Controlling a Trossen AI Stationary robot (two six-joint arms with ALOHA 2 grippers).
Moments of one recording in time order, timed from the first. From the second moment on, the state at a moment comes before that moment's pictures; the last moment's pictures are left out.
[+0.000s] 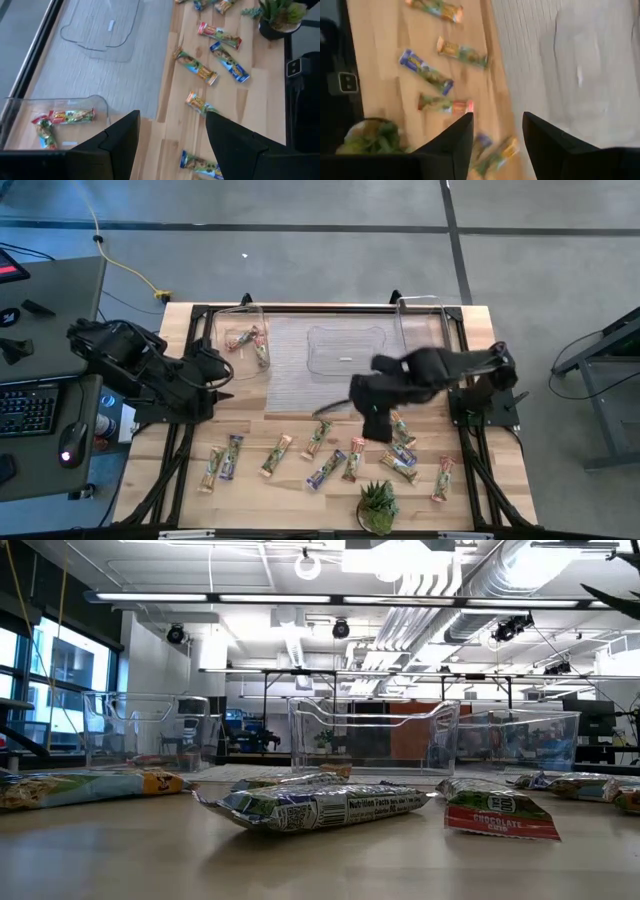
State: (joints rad) left arm -0.46 1.16 1.69 -1.51 -0.38 -0.53; right arm 0.30 1.83 2.20 -1.58 0.16 0.47
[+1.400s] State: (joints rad) left arm -0.46 1.27 1.64 -1.46 -0.46 -0.50; right arm 0.81 1.50 0.84 -0.99 -0.35 2.07
